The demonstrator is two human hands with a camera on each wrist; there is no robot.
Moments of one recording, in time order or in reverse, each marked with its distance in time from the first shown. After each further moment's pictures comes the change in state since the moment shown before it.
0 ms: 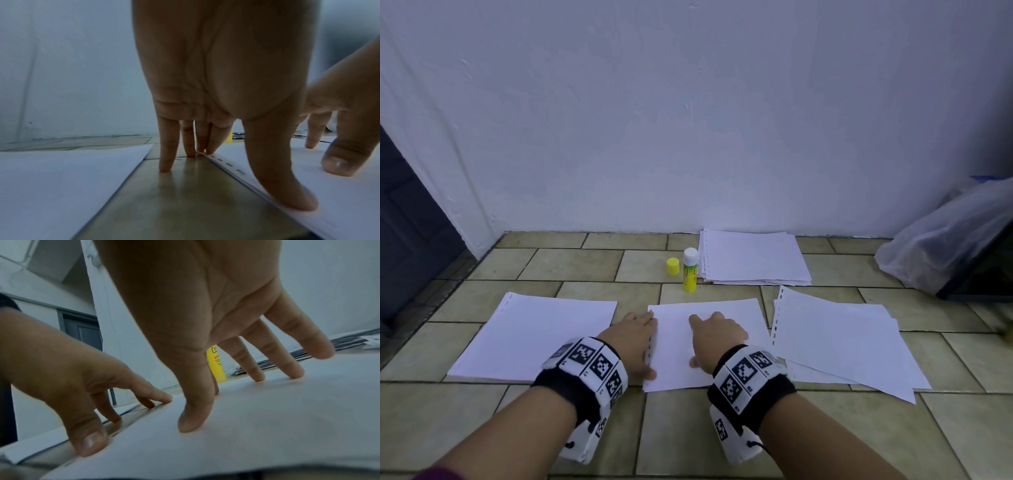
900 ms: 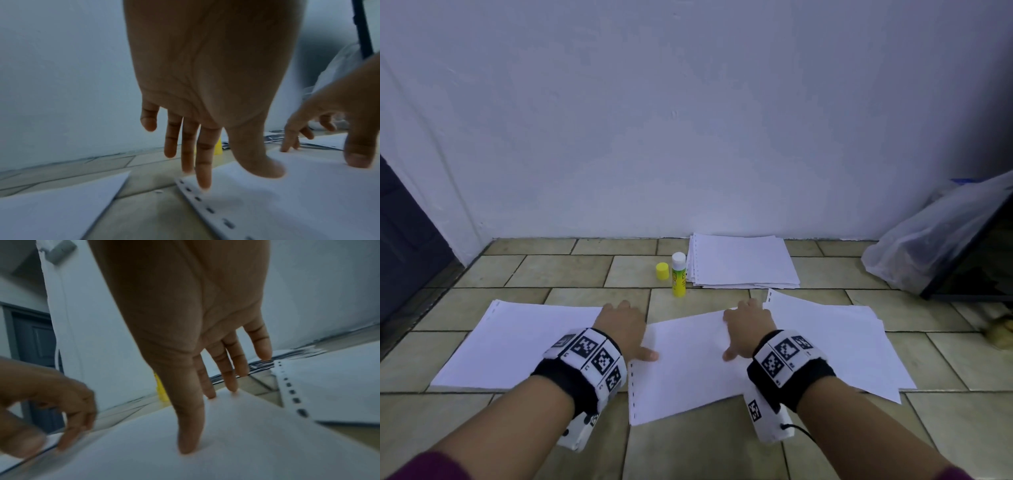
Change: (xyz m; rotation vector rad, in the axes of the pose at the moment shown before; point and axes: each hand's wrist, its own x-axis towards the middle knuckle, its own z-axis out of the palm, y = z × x) left_hand 0.007 0.013 -0.026 0.273 0.049 -0.052; right_hand 0.005 0.072 -0.013 -0.123 0.134 -0.065
